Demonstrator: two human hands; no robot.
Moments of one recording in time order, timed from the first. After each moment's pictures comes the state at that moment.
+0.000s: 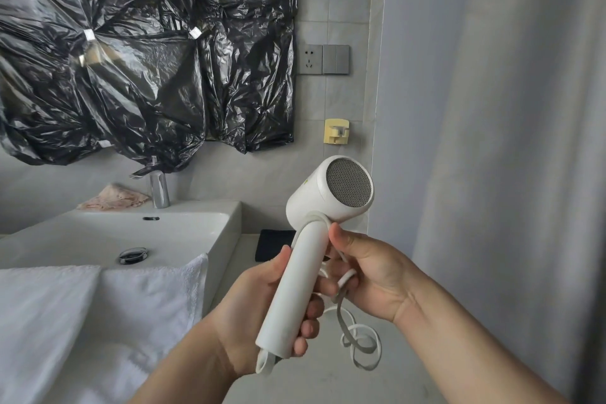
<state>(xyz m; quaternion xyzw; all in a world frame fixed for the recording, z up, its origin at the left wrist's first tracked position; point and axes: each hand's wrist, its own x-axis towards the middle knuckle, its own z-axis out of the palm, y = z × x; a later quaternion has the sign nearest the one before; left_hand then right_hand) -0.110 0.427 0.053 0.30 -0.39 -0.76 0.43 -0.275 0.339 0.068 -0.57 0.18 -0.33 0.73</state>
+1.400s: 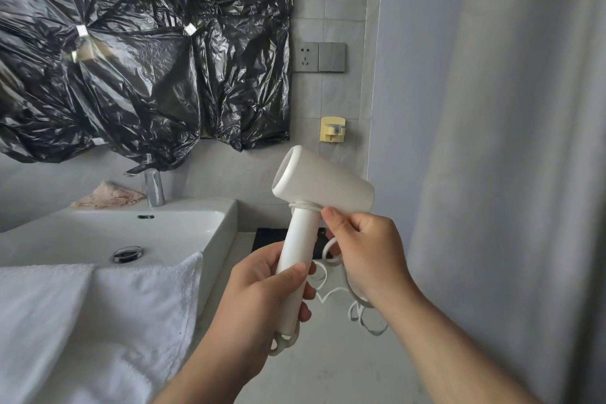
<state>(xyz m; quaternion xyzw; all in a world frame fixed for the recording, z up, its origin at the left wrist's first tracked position) -0.136 0.448 0.055 0.41 -0.51 -0.41 0.63 -0.270 0.361 0.080 -0.66 0.42 -0.57 0.25</state>
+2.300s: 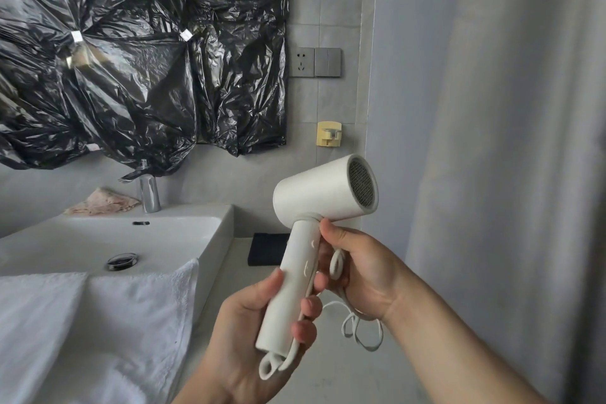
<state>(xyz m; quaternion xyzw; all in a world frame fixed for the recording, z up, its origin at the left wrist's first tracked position) -0.132 0.448 0.049 0.11 -0.27 -0.78 0.55 -0.273 0.347 0.077 -0.57 0.21 -0.38 0.70</state>
